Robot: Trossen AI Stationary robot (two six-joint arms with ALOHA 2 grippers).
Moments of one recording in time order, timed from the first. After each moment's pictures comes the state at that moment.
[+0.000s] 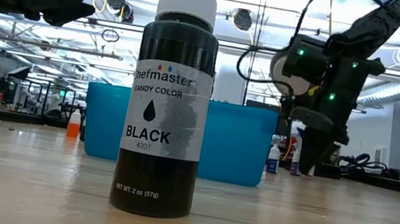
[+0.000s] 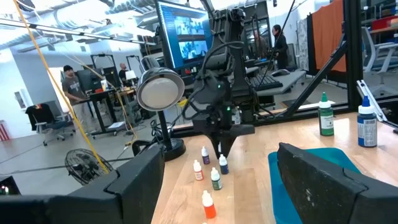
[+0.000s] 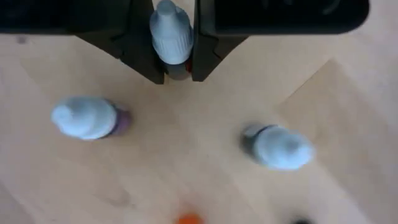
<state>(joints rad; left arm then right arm) 0.18 0.09 0.03 0.18 0.08 0.20 -0.27 1.51 0.72 -0.47 0.06 0.43</state>
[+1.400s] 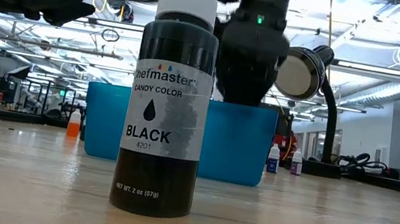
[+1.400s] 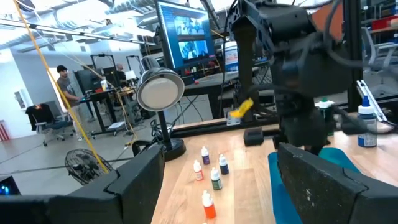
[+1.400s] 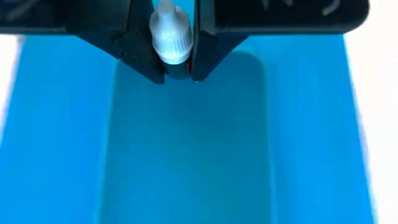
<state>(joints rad) 0.18 0.09 0.03 0.18 0.08 0.20 0.15 2.12 1.66 -0.97 0.00 0.26</state>
